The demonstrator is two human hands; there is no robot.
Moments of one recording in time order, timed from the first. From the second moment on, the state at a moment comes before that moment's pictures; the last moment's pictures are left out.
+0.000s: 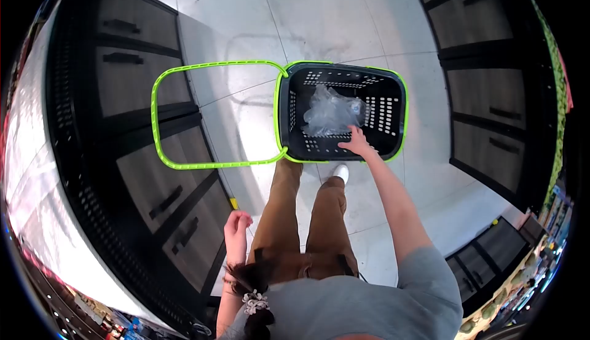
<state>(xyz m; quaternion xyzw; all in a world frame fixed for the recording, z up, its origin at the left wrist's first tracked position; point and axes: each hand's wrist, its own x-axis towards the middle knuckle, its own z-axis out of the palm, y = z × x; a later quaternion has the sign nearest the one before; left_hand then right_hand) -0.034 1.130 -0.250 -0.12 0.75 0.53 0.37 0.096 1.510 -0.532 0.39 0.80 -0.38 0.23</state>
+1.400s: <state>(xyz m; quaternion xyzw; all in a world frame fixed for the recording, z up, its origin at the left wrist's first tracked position) -0.189 1.073 -0.467 -0.46 0.42 0.77 0.16 0.117 1.587 -0.521 0.54 0.75 -0.37 -0.12</state>
